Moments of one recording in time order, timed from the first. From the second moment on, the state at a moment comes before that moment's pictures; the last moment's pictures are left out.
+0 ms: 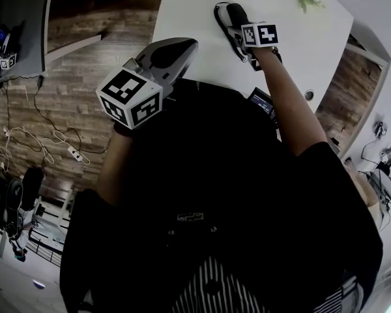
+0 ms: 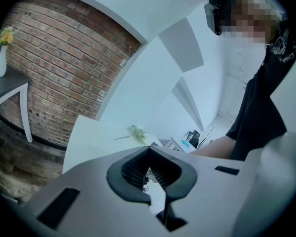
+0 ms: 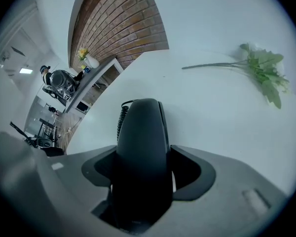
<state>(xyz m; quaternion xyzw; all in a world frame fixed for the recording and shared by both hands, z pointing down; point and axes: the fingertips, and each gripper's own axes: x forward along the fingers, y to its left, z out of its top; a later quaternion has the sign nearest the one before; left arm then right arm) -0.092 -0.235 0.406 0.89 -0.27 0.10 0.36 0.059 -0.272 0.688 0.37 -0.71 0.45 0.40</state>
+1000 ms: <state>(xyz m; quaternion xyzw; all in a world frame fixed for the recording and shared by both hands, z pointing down) 0.069 -0.203 0.328 0.95 -0.11 0.09 0.28 0.177 -0.206 0.383 0.45 -0.82 0.34 0.08</state>
